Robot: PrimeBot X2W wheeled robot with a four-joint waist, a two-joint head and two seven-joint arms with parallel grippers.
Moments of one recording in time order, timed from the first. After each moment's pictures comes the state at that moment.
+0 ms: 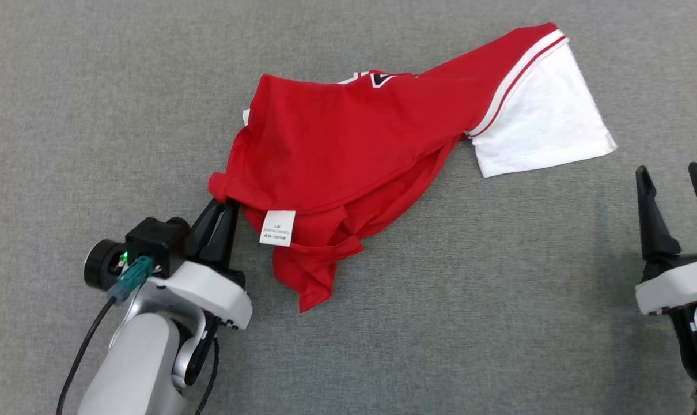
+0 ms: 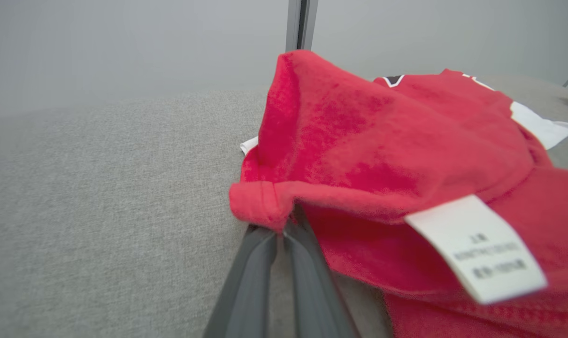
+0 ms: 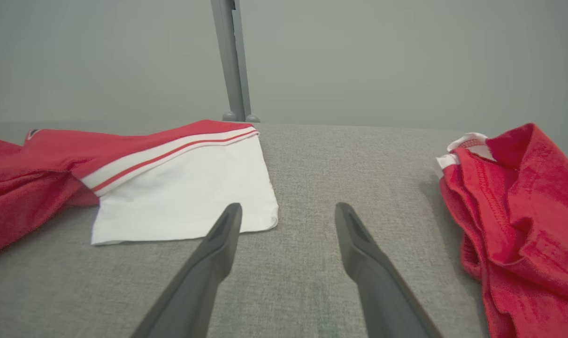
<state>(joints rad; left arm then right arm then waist) -0.32 0.18 -0.28 0.24 -0.29 -0.05 -0.10 -0.20 -0.23 -0.04 0.07 0.24 0.13 0.01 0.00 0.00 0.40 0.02</state>
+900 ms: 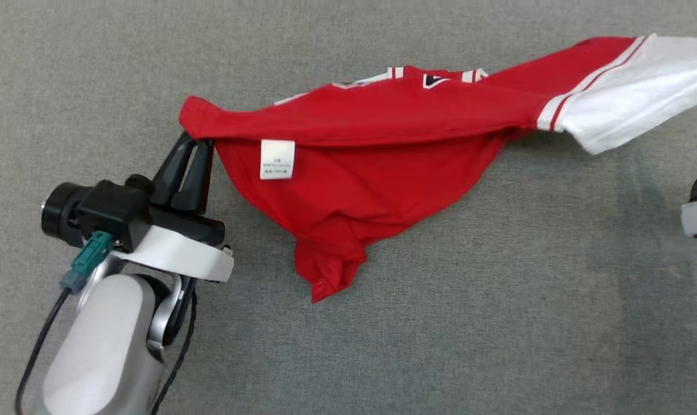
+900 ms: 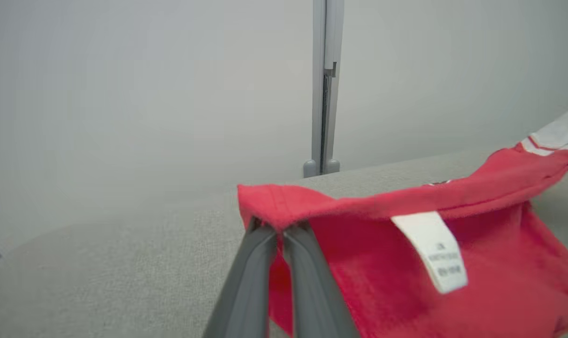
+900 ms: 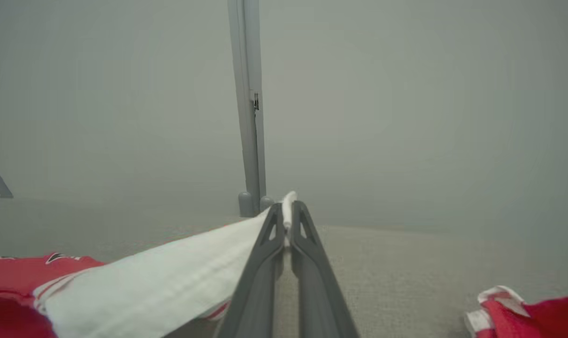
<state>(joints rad) -0.43 0.21 -0.27 0.13 -0.27 -0.03 -0.19 -0.43 -0.32 -0.05 0.10 0.28 0.13 -0.02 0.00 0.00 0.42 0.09</state>
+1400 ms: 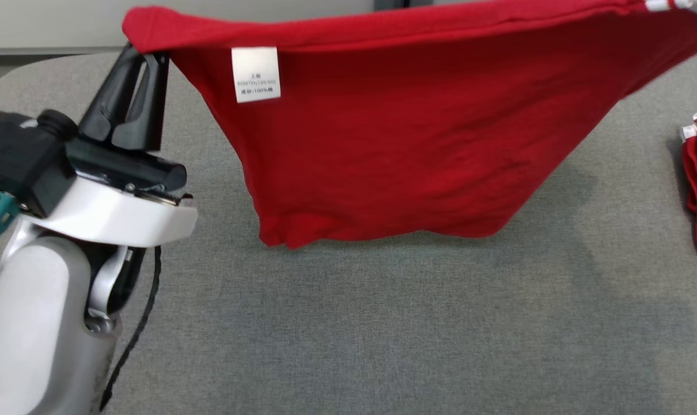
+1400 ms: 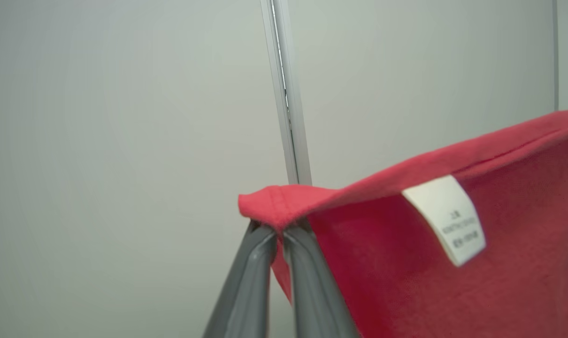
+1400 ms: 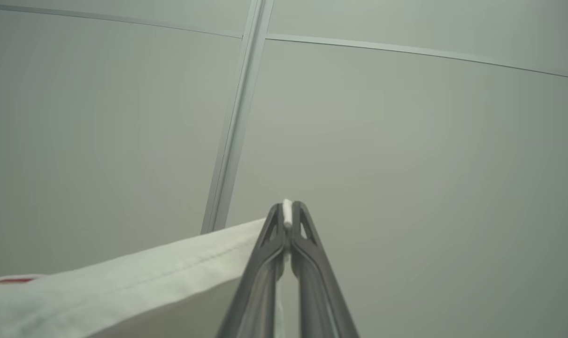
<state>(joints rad) -0.51 0.29 -0.21 -0.18 -0.31 -0.01 -0.01 -0.58 -0.39 -0.17 -0.22 0.23 0.13 0.06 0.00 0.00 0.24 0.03</state>
